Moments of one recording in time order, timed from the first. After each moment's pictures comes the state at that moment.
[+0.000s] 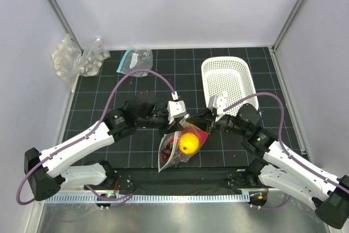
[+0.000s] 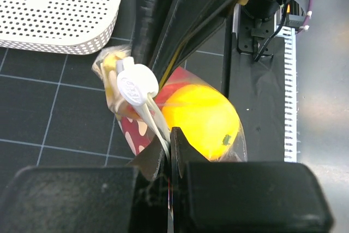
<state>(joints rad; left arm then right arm) -0.92 1.11 1.00 -0.38 0.48 0.19 0.73 0.77 0.55 0.23 -0.53 -0.04</state>
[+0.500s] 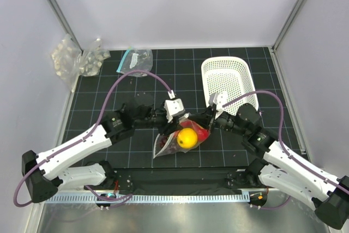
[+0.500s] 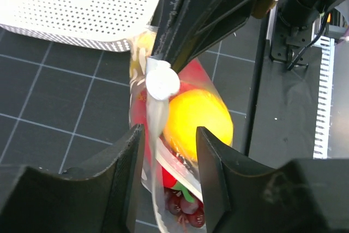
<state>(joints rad) -0.94 1.08 0.98 -0.35 0.34 0.19 0.72 0.76 0.55 0.19 -0.47 0.00</state>
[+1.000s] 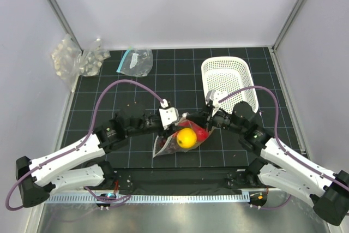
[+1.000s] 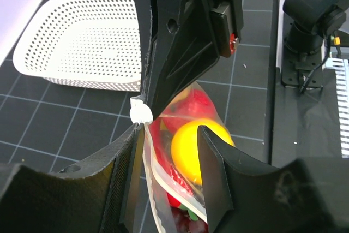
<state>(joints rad) -1.00 0.95 0.85 -0.13 0.27 0.26 0.72 0.82 0.56 0.19 -0.44 0.06</state>
